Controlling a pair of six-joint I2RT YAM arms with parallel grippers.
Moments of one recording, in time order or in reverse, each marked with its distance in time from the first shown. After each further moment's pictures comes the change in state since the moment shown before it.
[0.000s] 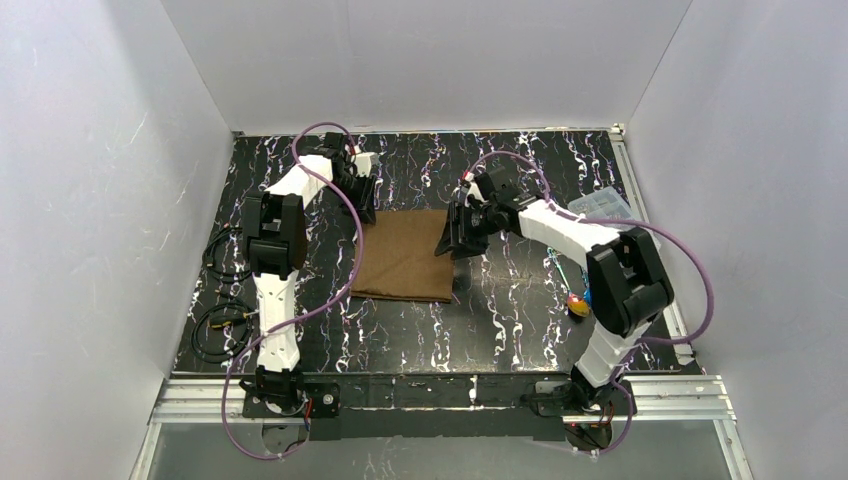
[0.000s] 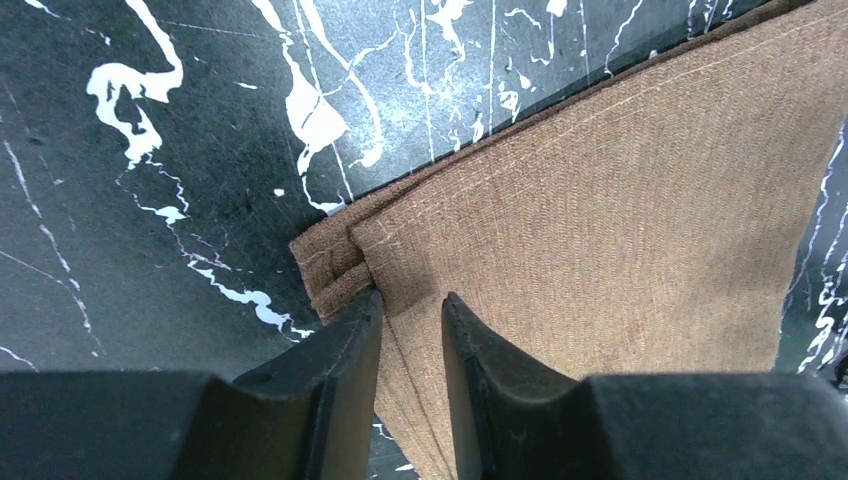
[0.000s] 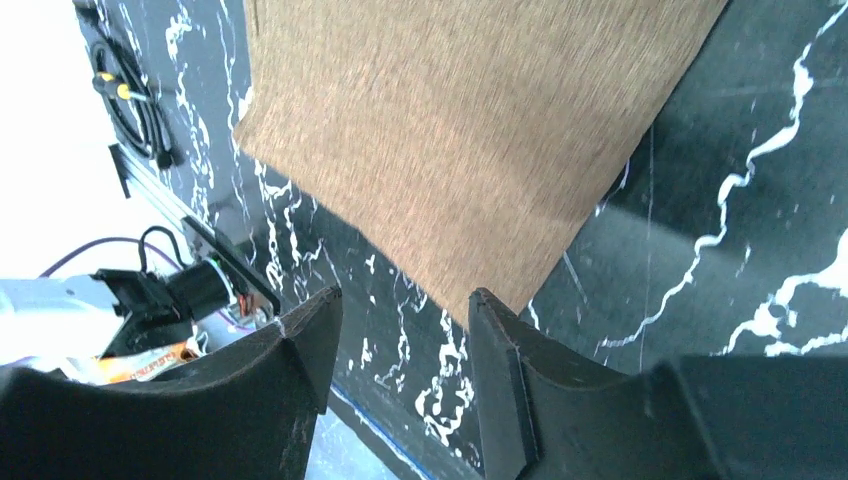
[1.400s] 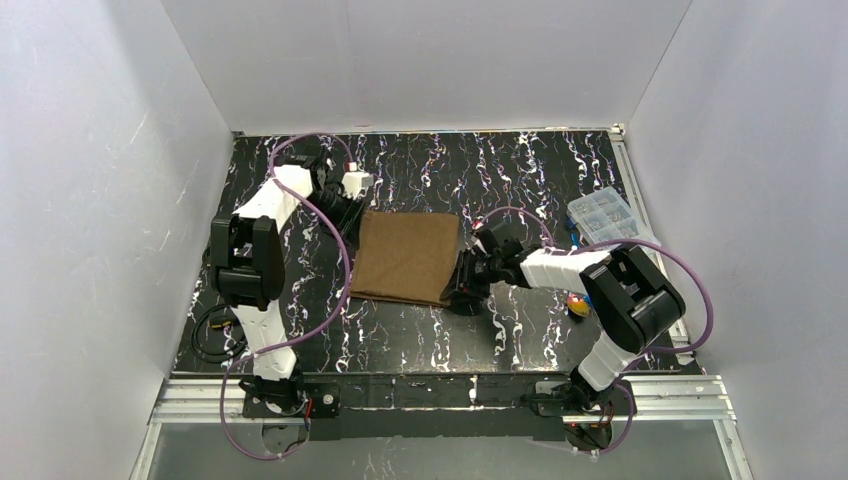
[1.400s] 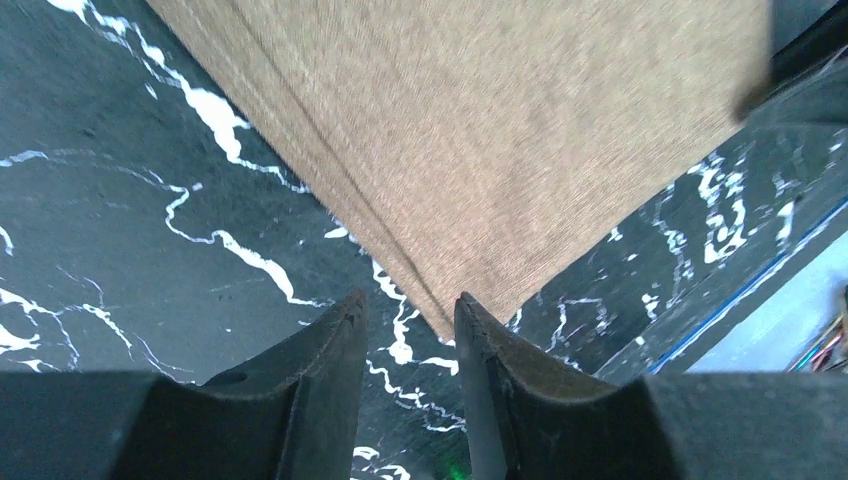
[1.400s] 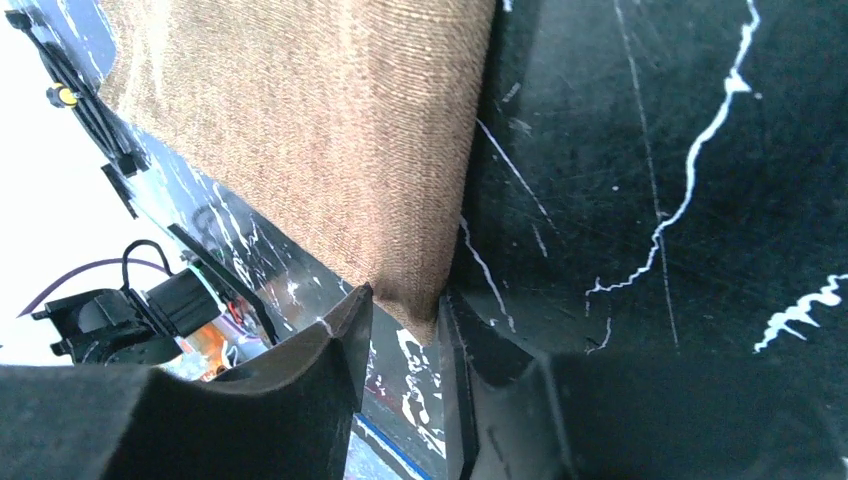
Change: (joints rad) left arm 0.021 -0.341 -0.320 -0.212 0.036 0.343; right arm 0.082 -0.075 -0.475 0.434 0.047 0.318
